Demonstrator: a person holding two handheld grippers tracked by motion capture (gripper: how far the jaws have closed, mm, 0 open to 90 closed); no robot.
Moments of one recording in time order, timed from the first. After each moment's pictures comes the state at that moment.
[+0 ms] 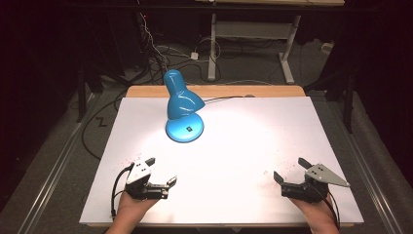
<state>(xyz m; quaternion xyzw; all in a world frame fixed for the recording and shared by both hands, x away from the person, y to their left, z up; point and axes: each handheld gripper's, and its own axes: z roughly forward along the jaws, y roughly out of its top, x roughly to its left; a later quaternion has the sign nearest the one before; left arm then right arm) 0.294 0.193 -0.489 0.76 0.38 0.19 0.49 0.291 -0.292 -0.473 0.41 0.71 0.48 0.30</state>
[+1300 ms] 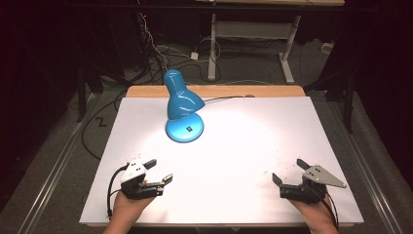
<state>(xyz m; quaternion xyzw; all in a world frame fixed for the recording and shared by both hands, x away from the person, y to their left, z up) 0.291 0.206 -0.486 0.76 0.38 0.17 0.49 0.292 -0.290 -0.478 0.41 0.72 0.47 0.30</state>
